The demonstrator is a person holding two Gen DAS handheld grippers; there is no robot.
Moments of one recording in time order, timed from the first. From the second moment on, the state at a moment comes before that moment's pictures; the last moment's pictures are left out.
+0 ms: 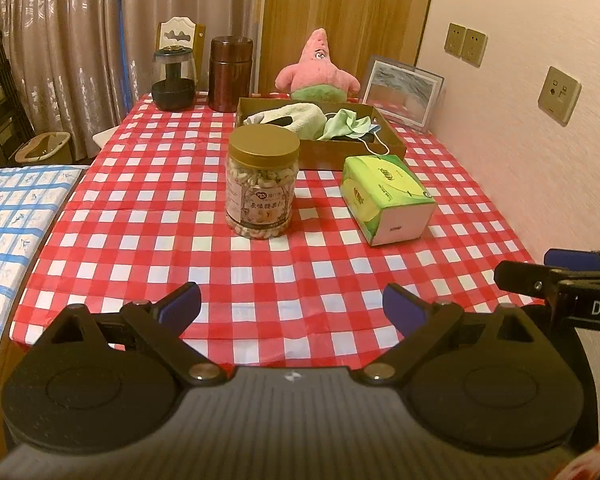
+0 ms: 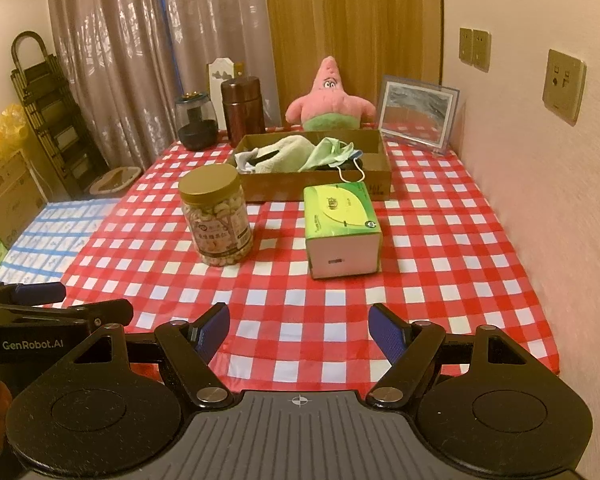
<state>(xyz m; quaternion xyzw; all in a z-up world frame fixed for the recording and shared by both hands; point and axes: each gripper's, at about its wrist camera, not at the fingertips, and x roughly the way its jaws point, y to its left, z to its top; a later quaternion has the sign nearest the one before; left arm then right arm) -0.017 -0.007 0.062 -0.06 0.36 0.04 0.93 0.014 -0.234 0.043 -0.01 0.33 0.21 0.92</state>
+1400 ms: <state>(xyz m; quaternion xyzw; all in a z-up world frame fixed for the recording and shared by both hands) -0.015 -0.014 0.064 -0.07 0.36 0.03 0.93 0.017 -0.233 0.045 0.00 0.33 0.21 0.92</state>
